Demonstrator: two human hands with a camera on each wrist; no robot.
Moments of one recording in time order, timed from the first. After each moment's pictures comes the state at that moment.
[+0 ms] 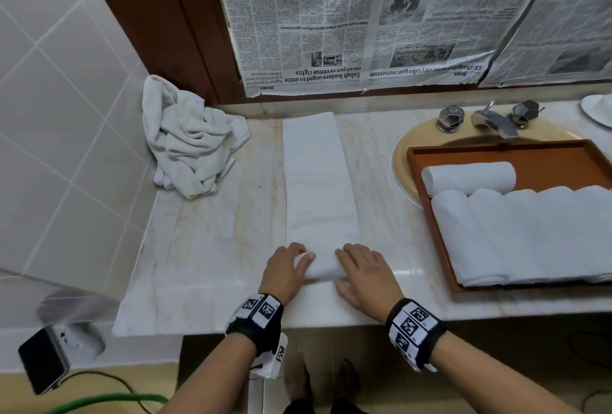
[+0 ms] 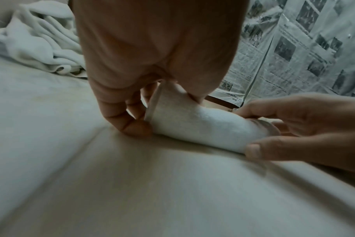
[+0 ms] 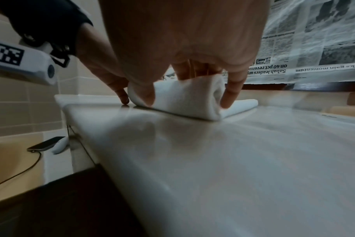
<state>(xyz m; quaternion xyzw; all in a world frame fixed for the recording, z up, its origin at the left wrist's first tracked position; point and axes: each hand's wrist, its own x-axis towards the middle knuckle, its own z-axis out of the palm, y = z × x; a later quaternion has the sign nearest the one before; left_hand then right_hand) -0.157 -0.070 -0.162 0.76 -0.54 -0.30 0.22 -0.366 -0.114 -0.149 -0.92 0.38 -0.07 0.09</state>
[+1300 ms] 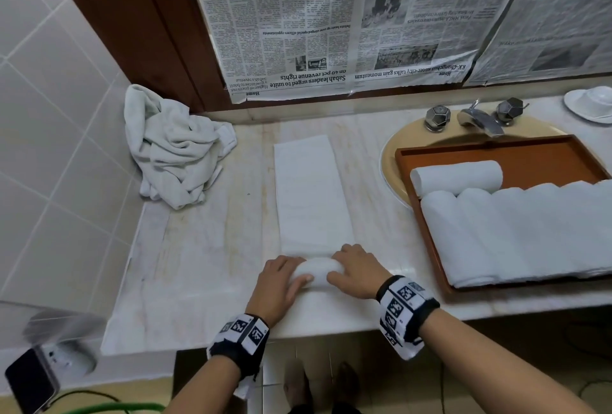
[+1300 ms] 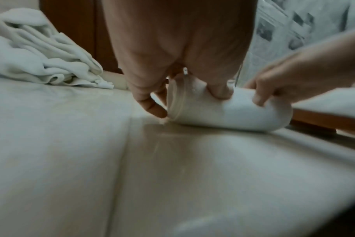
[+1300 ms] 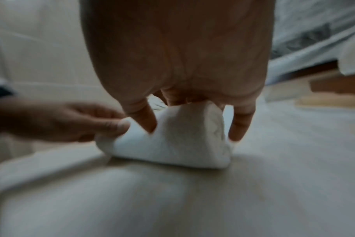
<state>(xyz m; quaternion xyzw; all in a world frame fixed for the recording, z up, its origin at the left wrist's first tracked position) -0.153 -0.056 -0.169 0.69 -0.65 -0.25 0.20 -0.354 -0.151 -0.130 -0.83 0.46 0.10 0.30</state>
